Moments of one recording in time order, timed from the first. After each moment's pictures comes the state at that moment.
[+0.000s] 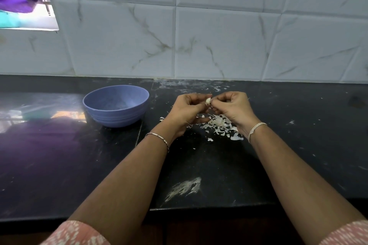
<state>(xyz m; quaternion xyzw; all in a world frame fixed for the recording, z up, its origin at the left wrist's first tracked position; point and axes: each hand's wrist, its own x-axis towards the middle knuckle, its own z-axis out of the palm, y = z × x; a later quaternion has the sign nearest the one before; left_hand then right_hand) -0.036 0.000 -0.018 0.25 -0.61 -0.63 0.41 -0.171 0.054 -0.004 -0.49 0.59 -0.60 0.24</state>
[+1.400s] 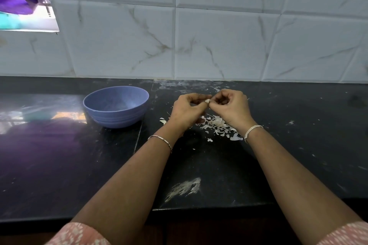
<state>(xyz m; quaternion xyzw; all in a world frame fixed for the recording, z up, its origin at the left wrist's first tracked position) -0.042 -0.004 -0.021 0.32 -0.66 -0.51 0.45 -0.175 0.046 -0.010 -0.57 0.62 -0.53 0.05</state>
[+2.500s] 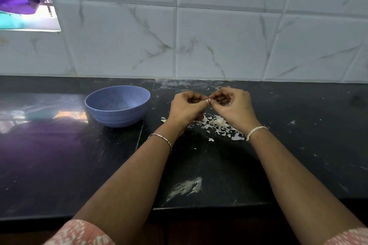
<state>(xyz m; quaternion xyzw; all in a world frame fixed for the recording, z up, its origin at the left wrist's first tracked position) -0.038 -0.001 -0.018 0.34 -0.62 -0.52 0.48 -0.177 0.048 -0.008 -0.62 0.60 -0.51 0.02</state>
